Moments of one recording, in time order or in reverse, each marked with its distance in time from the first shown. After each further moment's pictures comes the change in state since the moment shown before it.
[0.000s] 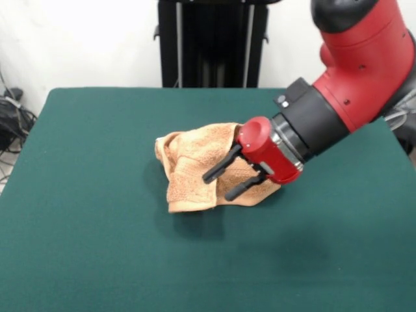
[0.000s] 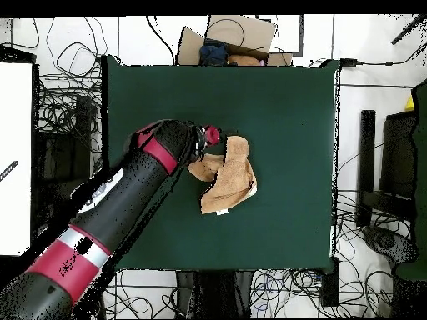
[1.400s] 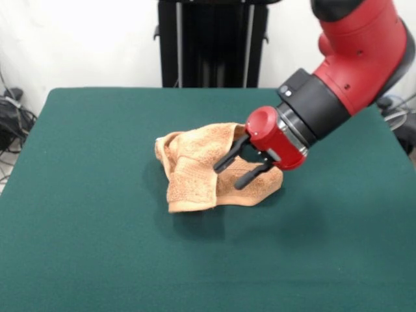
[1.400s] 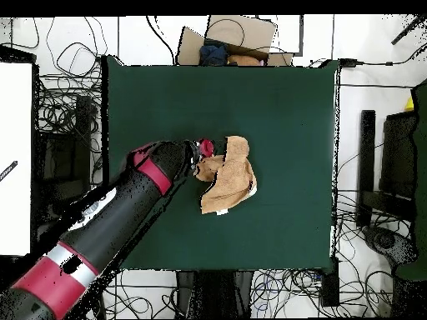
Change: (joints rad) arm 0.065 -0.035 0.048 0.149 0.000 -0.144 0.000
